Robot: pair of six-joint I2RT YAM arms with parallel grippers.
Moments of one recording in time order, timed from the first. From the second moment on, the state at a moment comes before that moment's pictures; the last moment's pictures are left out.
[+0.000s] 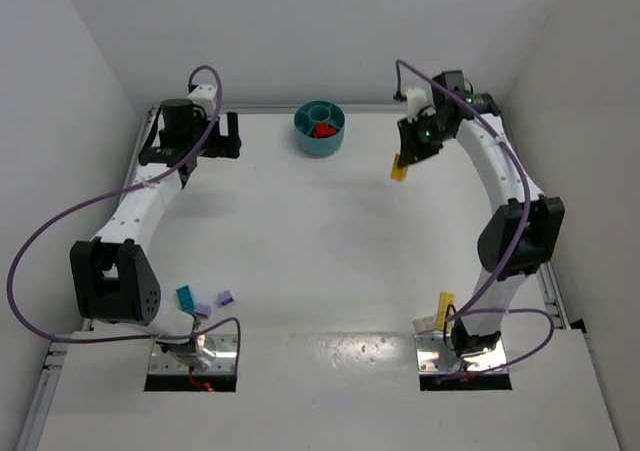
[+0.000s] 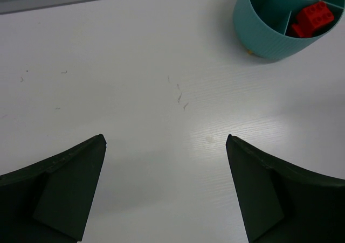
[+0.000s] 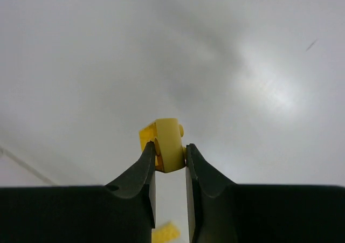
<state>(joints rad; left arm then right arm) -0.04 1.50 1.26 -0.25 0.13 0.02 0.14 1.81 1.68 -1.07 -0.36 -0.32</state>
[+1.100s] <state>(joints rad) -0.02 1.52 1.25 -0.24 0.12 -0.09 0.45 2.43 2.25 -0.19 -0.02 -0.27</state>
